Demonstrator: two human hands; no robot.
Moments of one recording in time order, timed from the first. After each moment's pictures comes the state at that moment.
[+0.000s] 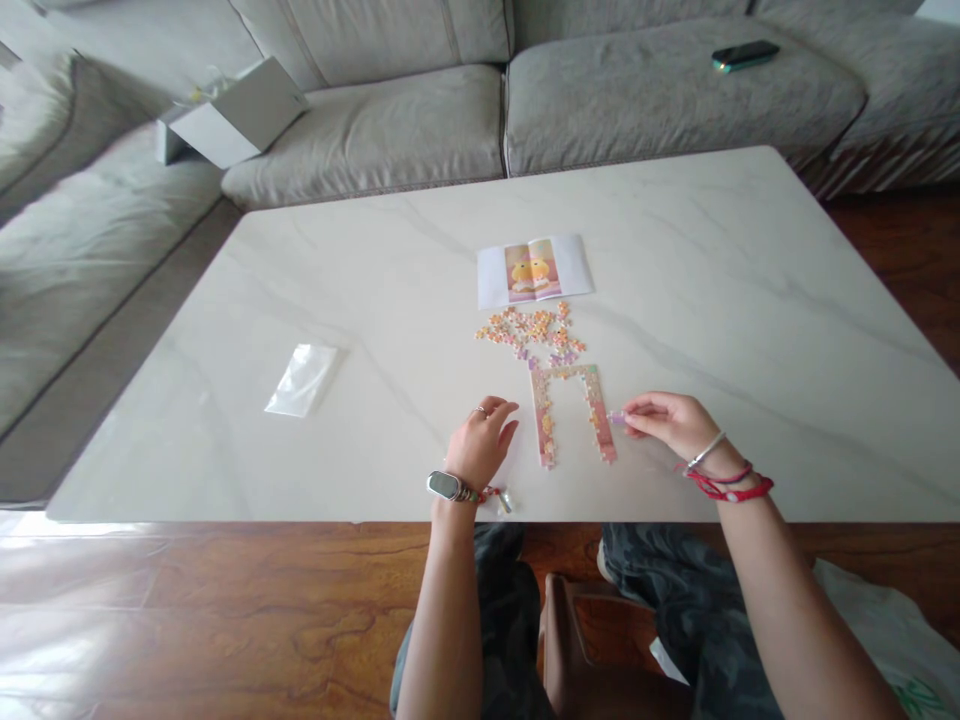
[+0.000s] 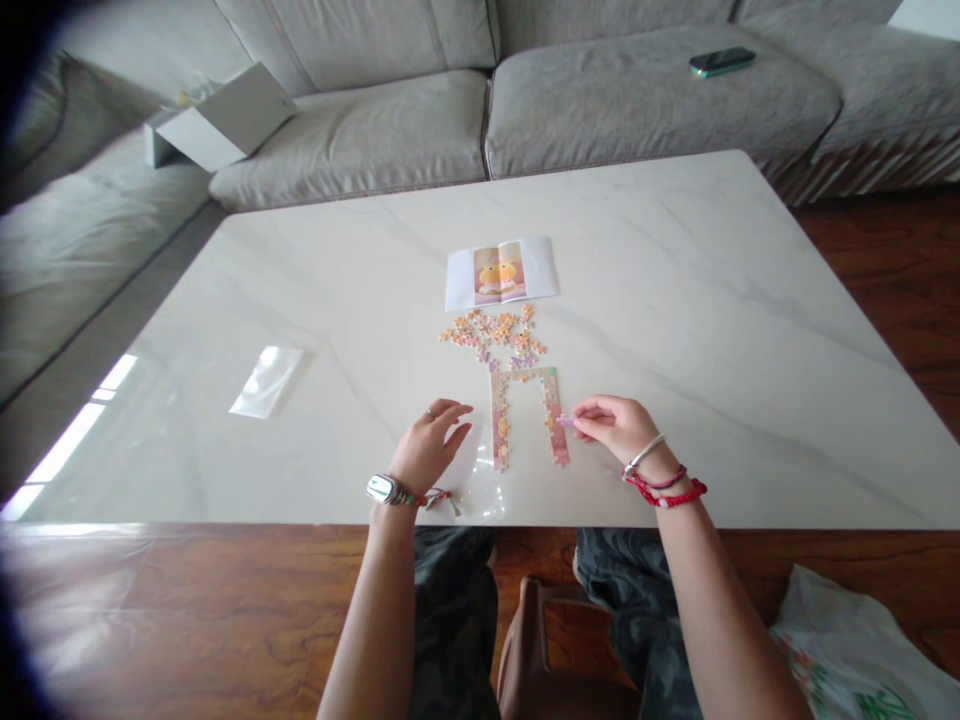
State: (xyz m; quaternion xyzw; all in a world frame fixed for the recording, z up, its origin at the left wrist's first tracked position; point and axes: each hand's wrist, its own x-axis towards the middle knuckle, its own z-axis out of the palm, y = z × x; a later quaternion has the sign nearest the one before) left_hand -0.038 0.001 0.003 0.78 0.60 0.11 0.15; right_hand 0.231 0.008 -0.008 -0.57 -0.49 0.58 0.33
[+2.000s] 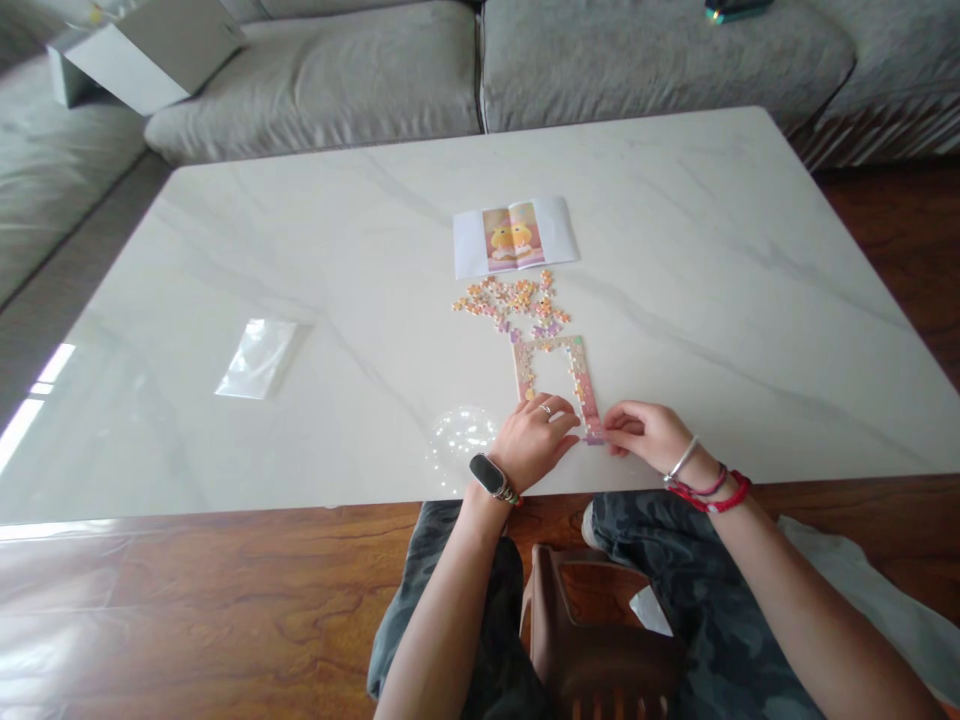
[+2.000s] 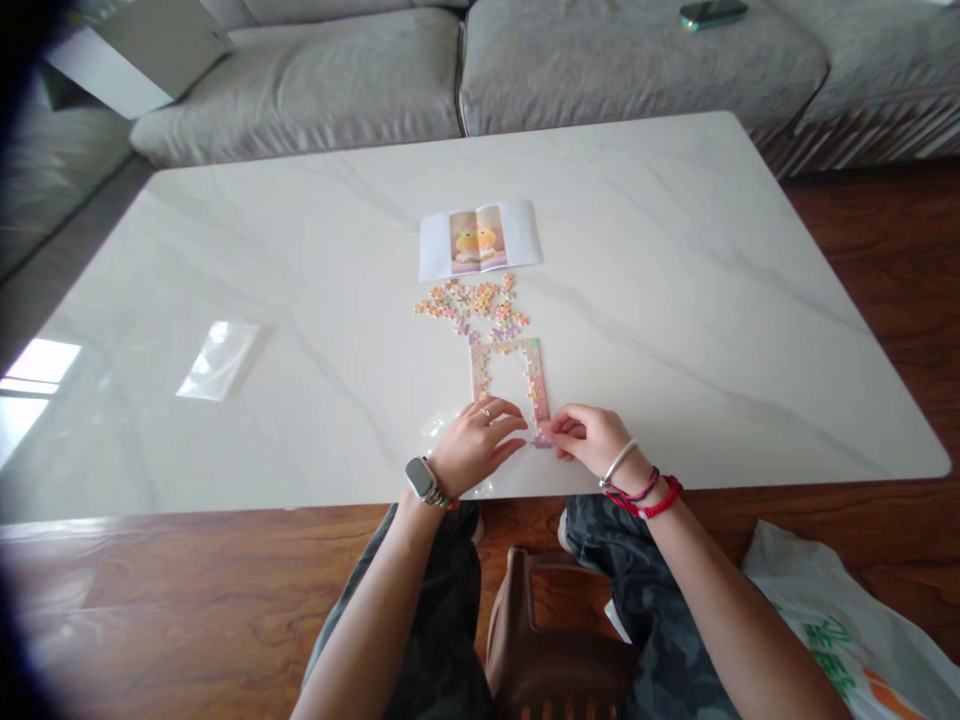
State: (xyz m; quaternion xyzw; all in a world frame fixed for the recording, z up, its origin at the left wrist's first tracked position) left_hand 0.022 -0.014 0.000 0.90 0.38 0.14 0.19; right_hand 0.214 -0.032 -0.014 -0.57 -0.51 0.59 0.25
